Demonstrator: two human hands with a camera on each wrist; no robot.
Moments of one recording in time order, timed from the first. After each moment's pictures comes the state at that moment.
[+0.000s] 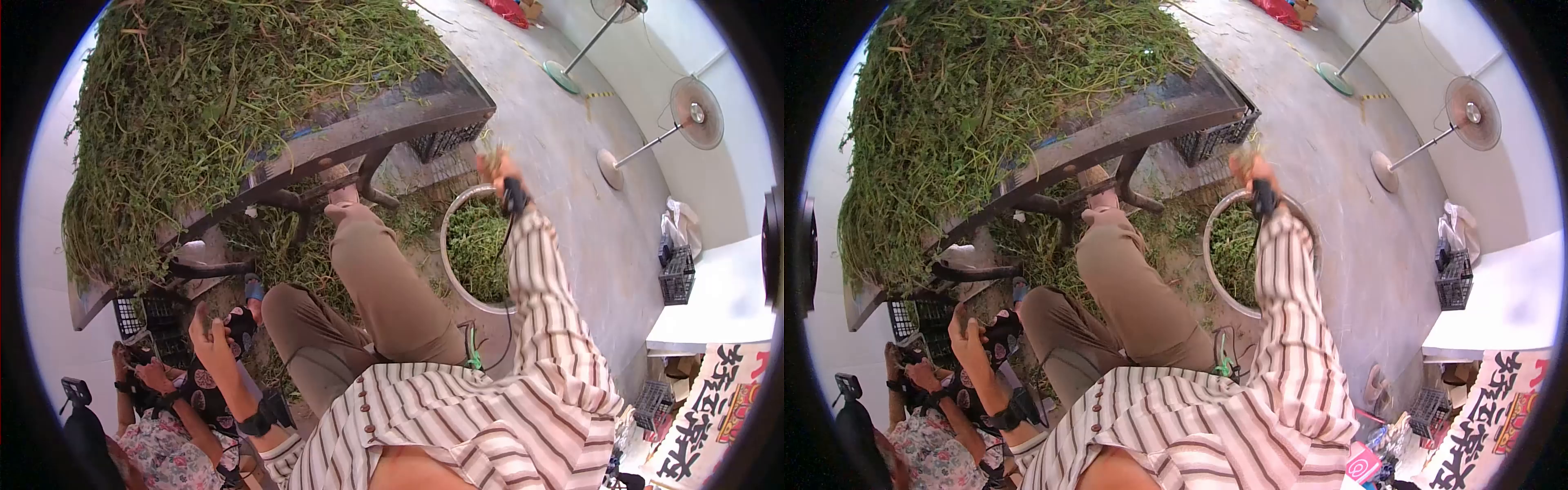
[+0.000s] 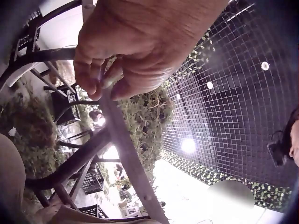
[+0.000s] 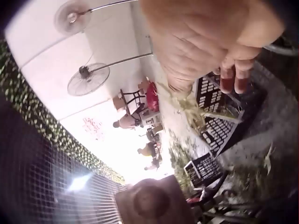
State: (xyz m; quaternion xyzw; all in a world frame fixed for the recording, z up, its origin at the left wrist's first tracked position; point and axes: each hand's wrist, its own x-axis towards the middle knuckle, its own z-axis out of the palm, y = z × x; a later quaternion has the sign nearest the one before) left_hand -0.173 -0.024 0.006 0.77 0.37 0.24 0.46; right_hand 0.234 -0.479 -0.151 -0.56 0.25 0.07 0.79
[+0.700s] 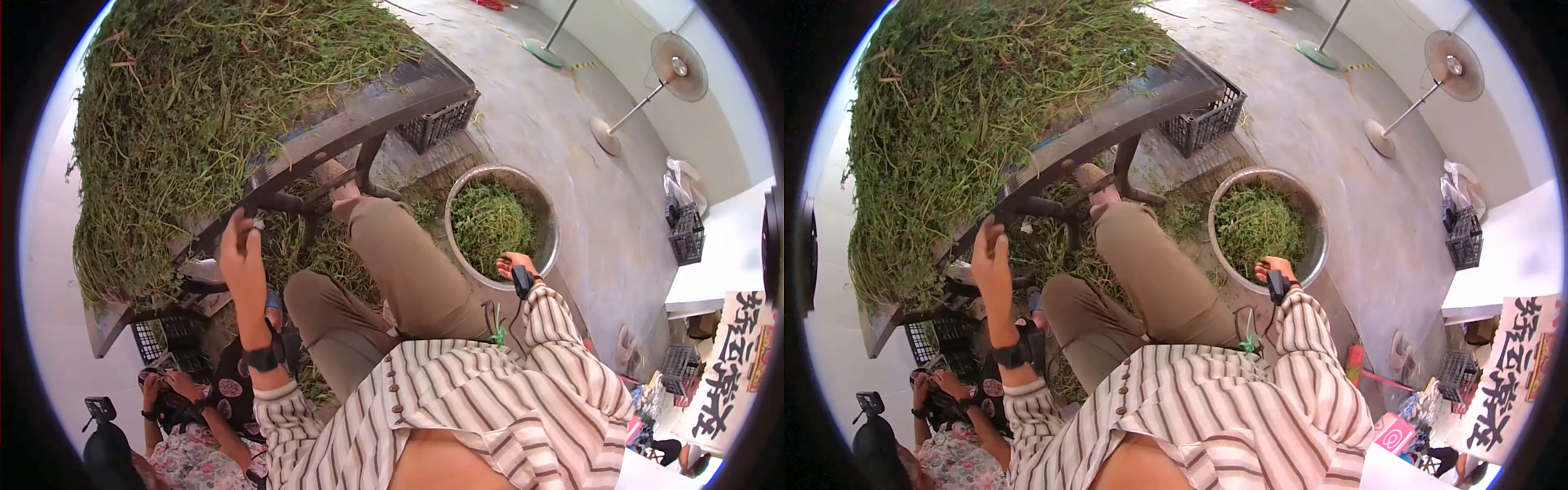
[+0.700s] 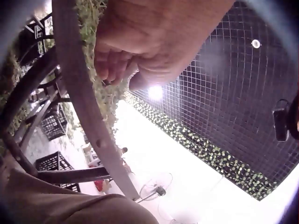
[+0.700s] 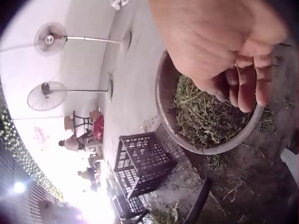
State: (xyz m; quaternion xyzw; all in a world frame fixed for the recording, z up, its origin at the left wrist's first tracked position) left_hand -0.047 -0.053 0.037 0.84 0.14 0.25 0.46; right_hand -0.002 -0.596 -0.210 -0.54 0.40 0.23 0.70
